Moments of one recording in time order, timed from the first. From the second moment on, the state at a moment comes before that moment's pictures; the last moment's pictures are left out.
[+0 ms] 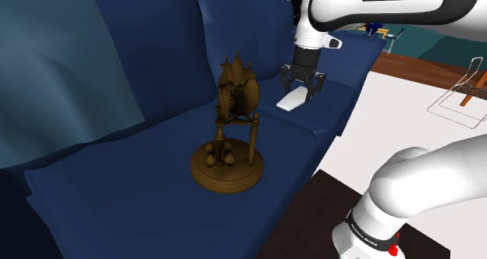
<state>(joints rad) -0.13 -0.61 0.07 -2.29 0.04 1.65 1.35</state>
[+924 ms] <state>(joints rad) -0.13 -0.61 0.08 -2.48 0.04 1.84 1.35</state>
